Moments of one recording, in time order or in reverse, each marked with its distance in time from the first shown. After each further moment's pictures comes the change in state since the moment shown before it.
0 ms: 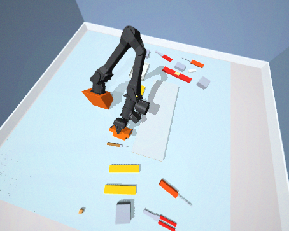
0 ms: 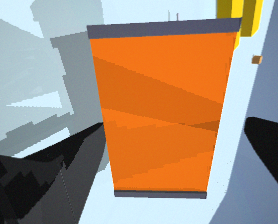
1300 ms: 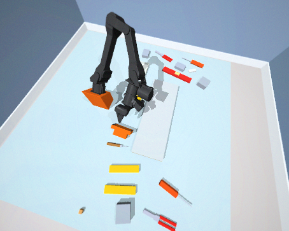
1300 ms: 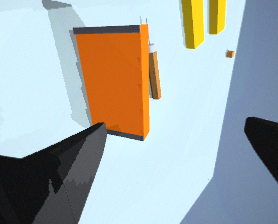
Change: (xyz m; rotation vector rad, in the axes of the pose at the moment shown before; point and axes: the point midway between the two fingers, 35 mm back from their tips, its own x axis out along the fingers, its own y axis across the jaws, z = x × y) arm -0.085 -0.031 -0.004 -0.002 0.009 0.005
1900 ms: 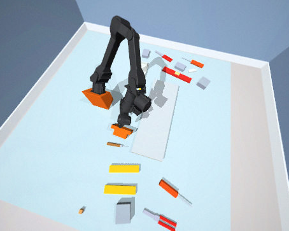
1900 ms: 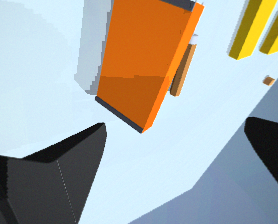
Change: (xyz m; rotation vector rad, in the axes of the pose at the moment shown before) arm 0.023 -0.003 -0.004 -0.368 0.058 0.203
